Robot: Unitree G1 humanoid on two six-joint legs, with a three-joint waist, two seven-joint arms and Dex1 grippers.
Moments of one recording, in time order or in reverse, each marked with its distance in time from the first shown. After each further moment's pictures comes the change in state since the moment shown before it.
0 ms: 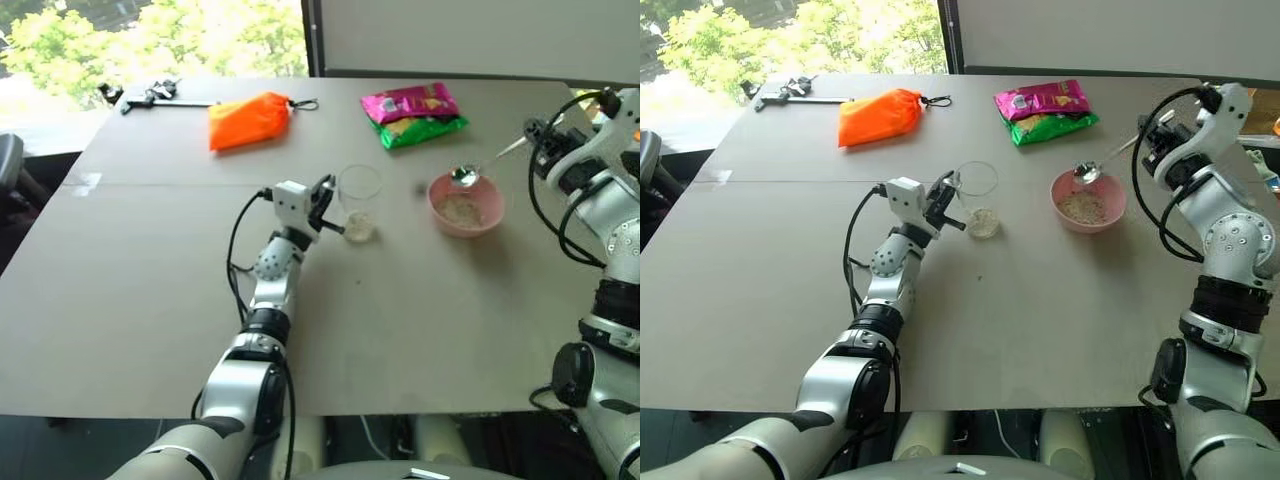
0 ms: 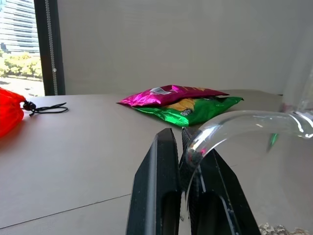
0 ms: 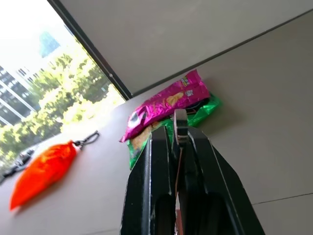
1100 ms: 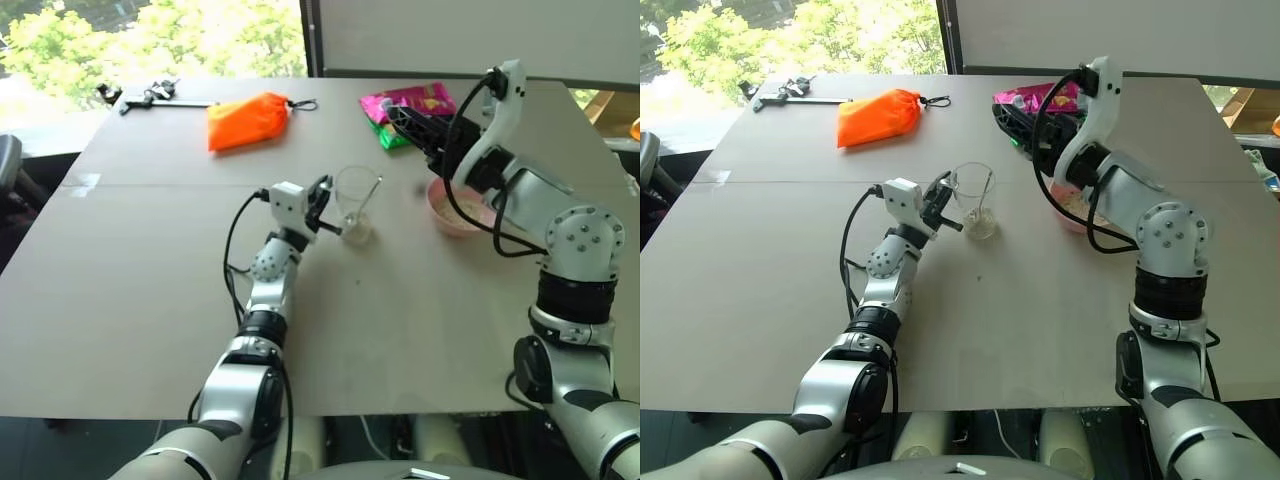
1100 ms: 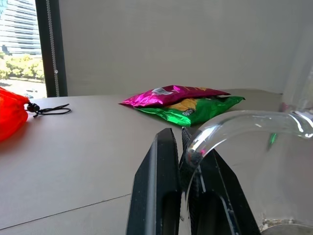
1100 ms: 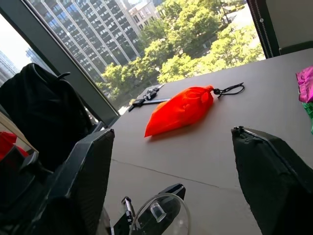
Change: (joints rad) left arm 0.021 0.010 -0.004 -0.038 0.001 0.015 0.005; right arm -0.020 0.112 0.348 -0.207 0.111 0.072 0.057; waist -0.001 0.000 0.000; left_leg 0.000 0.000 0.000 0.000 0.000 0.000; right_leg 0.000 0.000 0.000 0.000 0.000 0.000
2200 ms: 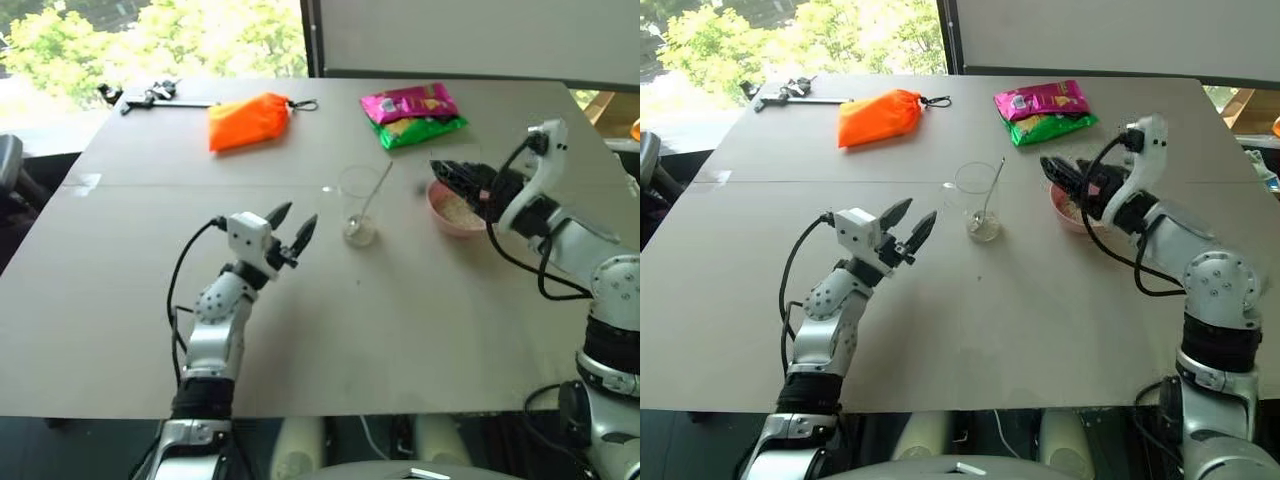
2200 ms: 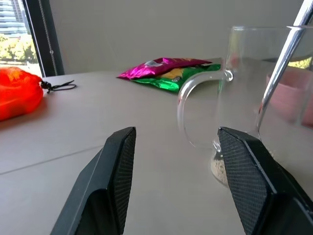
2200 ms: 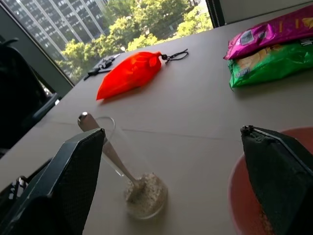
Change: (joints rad) left arm 0.565 0.228 -0.035 -0.869 -0.127 0.497 -0.102; right arm 0.429 -0.272 -0.031 -0.239 -0.054 0.013 0.205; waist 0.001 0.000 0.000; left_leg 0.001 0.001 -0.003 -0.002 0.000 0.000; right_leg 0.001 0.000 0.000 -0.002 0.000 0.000
